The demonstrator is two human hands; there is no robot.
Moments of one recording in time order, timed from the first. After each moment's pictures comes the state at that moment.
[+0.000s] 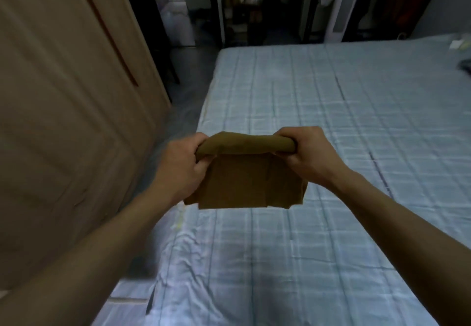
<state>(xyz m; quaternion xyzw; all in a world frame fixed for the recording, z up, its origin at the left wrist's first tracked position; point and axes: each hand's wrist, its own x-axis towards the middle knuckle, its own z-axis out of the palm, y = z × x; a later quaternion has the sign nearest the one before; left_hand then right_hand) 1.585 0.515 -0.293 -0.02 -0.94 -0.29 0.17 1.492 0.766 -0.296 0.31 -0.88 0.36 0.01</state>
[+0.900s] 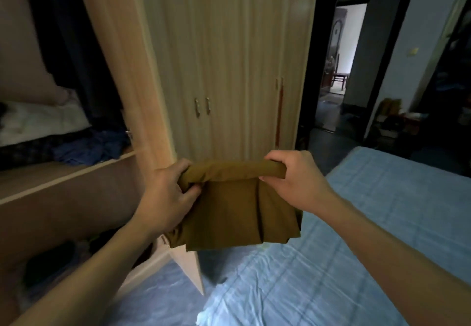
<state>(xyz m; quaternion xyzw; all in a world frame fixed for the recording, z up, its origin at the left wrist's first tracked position) 1.944 0.558 -0.069 0.27 -0.87 -0.18 0.38 1.701 0.676 -0.059 0.64 -0.65 0.41 -0.01</state>
